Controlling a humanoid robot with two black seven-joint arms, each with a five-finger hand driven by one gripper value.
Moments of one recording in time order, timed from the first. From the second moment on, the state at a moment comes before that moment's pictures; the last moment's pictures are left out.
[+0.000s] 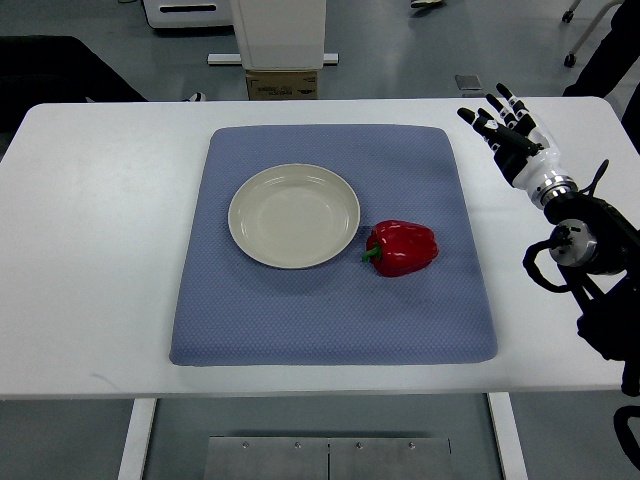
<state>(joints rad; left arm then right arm) -0.04 0.00 -0.22 -0.22 0.01 0.07 -0.06 0.70 -0.13 1.10 0.76 -0.52 0.06 0.15</state>
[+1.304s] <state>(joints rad) -0.04 0.00 -0.22 -0.22 0.01 0.06 -0.06 0.72 -0.13 1.02 0.76 -0.50 0.06 0.18</state>
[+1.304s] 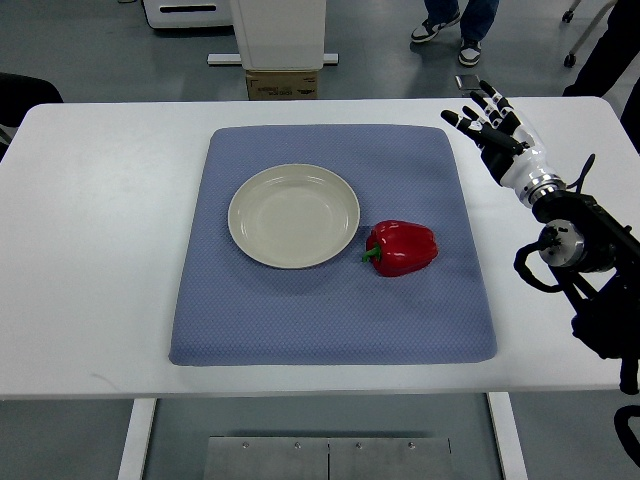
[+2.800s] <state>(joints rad) -0.04 0.00 -0.22 -0.22 0.01 0.06 -0.06 0.83 -0.31 0.69 0.87 -0.51 0.16 0.17</state>
